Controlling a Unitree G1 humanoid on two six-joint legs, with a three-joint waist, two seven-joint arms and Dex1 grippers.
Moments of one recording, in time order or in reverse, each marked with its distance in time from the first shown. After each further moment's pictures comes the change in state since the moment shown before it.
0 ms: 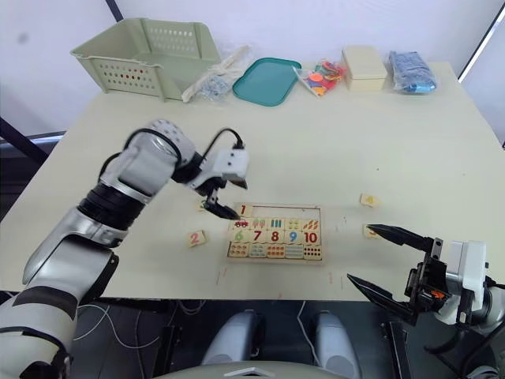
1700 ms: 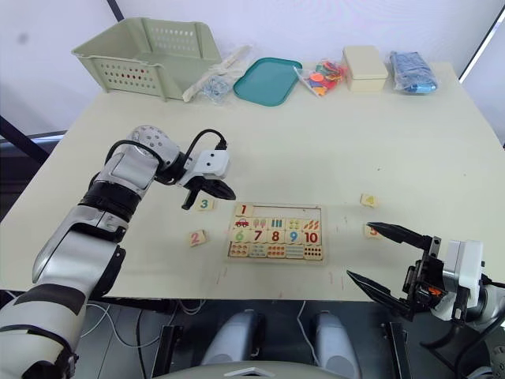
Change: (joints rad) left arm -0.010 -0.046 0.074 0.455 0.018 -0.509 -0.007; right arm -0.028 0.013 0.030 0.037 -0.028 -0.039 0.002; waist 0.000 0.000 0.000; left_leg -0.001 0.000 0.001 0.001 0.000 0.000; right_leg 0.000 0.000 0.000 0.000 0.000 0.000
